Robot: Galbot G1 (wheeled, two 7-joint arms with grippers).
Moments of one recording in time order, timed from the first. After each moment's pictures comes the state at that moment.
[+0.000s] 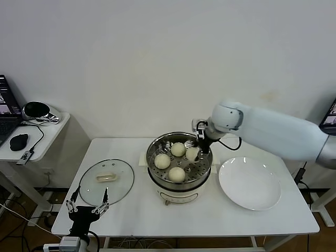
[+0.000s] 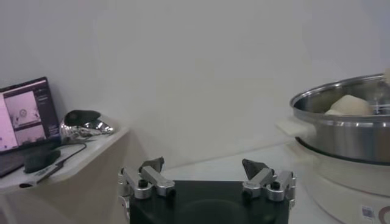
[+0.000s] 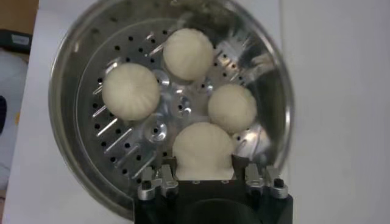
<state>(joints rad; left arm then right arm) 1.72 -1.34 -0.60 -2.21 0.01 0.14 -0.14 0.46 0.94 -1.20 1.40 0.40 -0.62 -0.90</state>
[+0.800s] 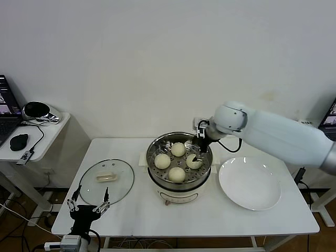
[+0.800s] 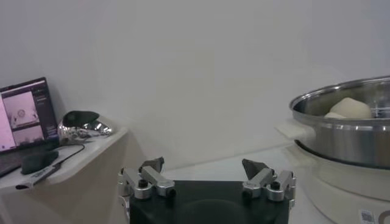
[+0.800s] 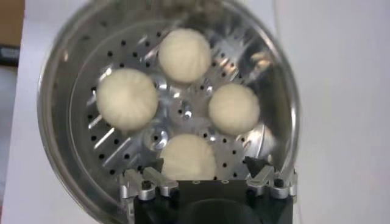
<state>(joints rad) 1.71 -1.33 -0.59 -2.20 0.00 0.14 -0.14 0.38 0.83 -1.04 1.51 0.47 -0.61 -0.77</state>
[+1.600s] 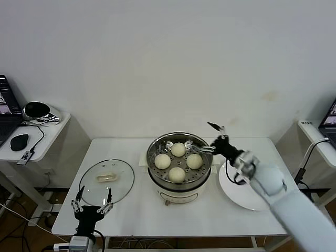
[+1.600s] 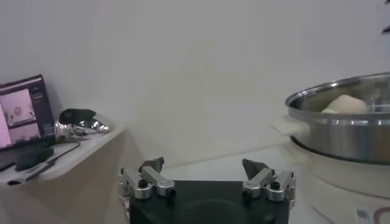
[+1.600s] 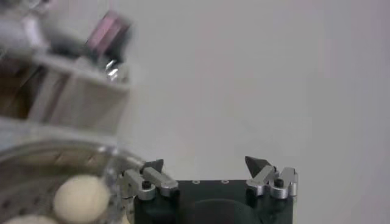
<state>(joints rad) 1.68 -1.35 -0.56 -2.13 0.13 0.07 -0.19 -0.93 0.90 0.24 1.73 0.34 0.12 -0.22</state>
